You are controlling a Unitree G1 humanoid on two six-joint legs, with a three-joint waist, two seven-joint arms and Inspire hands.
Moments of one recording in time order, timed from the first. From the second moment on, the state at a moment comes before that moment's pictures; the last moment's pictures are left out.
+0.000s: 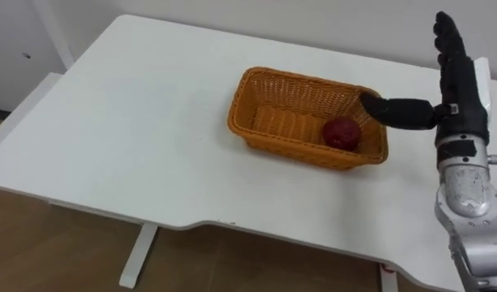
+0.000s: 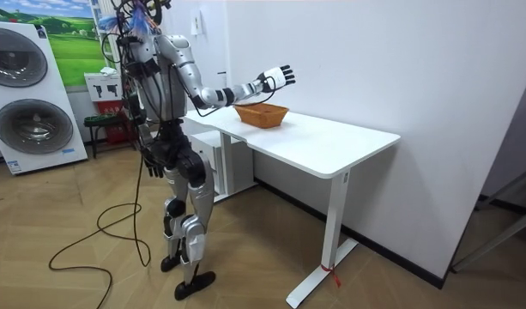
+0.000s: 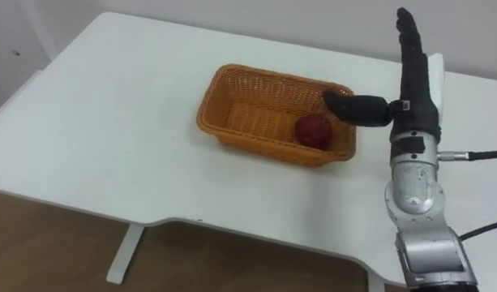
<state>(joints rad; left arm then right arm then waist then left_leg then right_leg) 0.26 0.20 0.13 1.04 0.42 0.06 0.09 -0.09 -0.39 -0.08 0.06 -0.04 -0.07 -0.34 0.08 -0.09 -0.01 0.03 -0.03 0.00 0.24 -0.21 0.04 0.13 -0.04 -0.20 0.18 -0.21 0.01</state>
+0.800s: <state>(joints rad) 0.32 0.20 0.23 0.99 0.43 0.09 0.14 0.02 -0.42 -0.58 0.57 0.38 -0.06 -0.84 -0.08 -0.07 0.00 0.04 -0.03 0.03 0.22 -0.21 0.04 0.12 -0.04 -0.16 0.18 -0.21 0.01</state>
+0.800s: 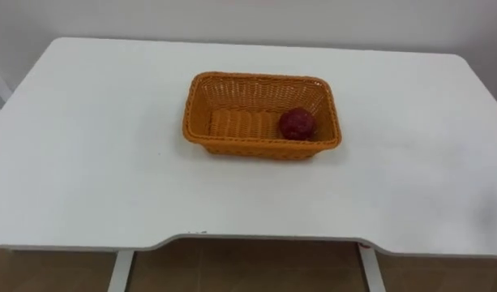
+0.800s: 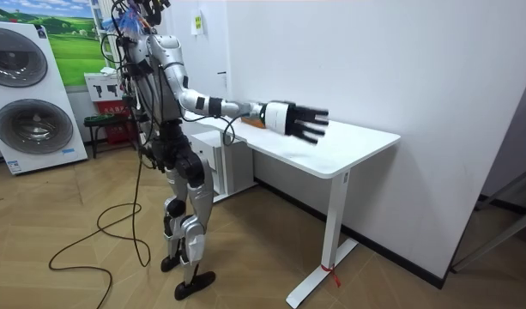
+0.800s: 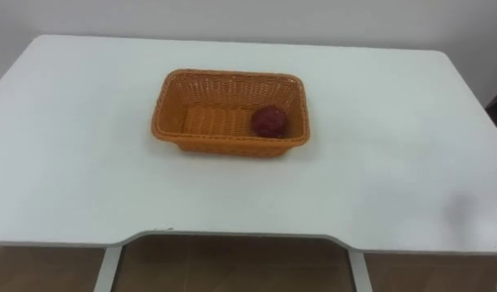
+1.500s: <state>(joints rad) 0.32 0.18 0.27 0.98 0.45 0.12 0.13 0.13 -0.30 -0.49 1.21 0.65 0.03 -0.58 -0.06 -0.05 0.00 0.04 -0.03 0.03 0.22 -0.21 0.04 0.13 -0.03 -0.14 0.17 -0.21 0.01</state>
